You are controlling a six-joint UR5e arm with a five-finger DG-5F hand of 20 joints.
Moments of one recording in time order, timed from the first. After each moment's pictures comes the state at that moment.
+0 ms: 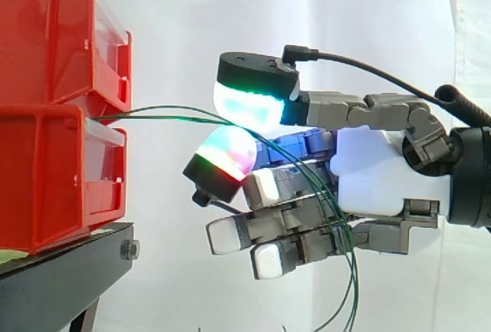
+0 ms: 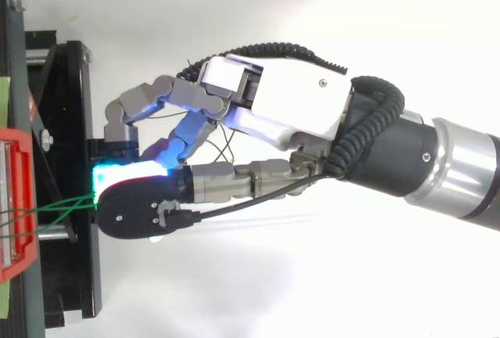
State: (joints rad) arm 0.21 -2.34 -1.17 -2.68 -1.09 -0.09
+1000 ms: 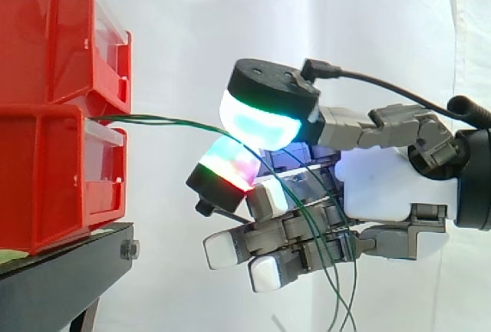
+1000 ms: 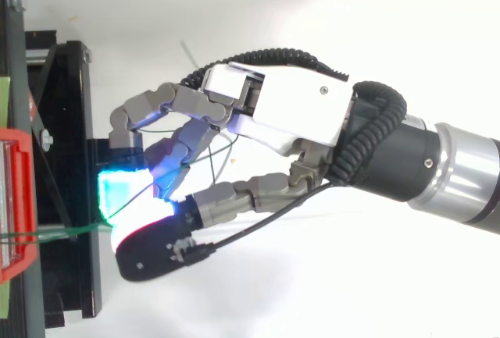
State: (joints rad) arm 0.22 -2.33 -1.17 -2.71 -1.08 -0.09
